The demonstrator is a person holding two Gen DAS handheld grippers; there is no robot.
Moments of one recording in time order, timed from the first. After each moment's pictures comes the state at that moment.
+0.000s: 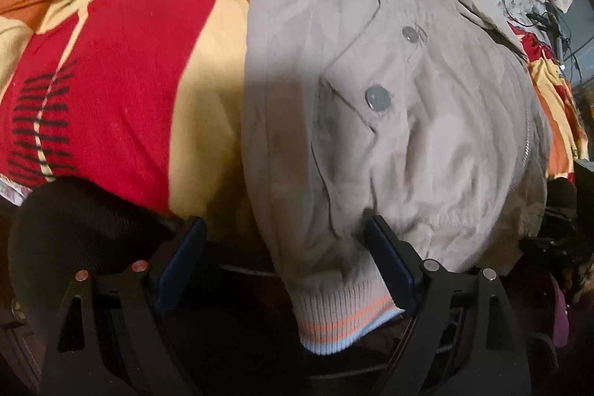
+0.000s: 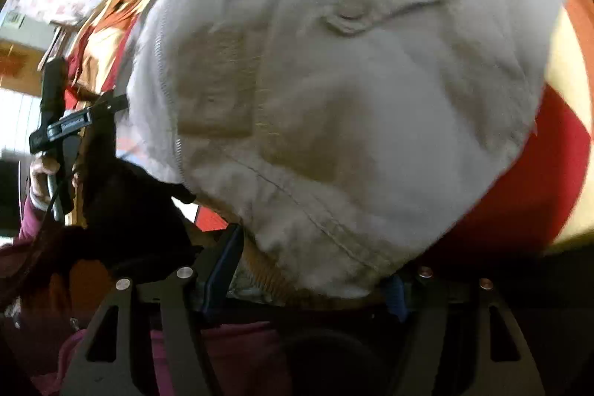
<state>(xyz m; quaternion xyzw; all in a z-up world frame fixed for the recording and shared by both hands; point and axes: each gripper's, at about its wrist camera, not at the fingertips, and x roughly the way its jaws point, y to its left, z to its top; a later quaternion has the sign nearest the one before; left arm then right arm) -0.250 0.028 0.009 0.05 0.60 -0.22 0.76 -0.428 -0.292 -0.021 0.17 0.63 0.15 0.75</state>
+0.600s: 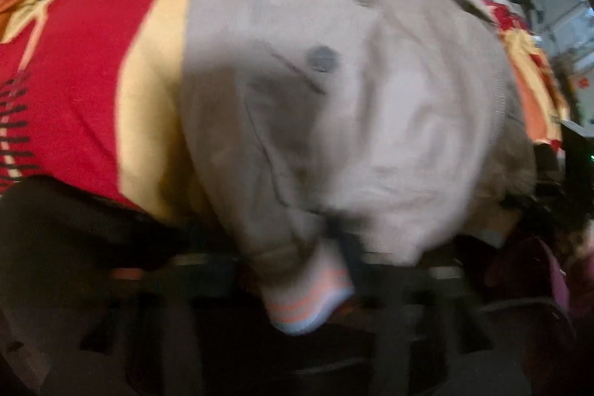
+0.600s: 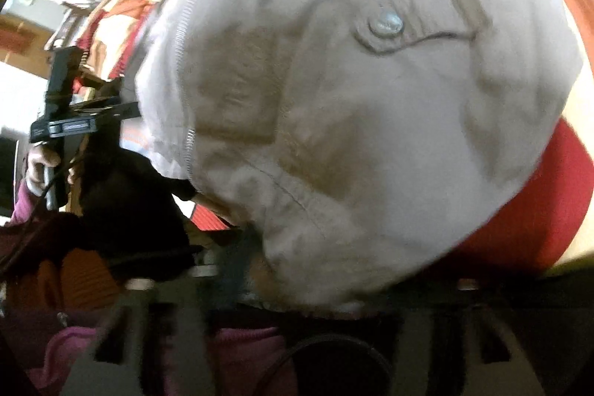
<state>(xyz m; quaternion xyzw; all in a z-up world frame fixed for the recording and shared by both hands) -0.268 0.027 0.009 0.06 0.61 -0.29 0.73 -0.424 -0.267 -0.012 0.15 0.60 0.16 0.77</state>
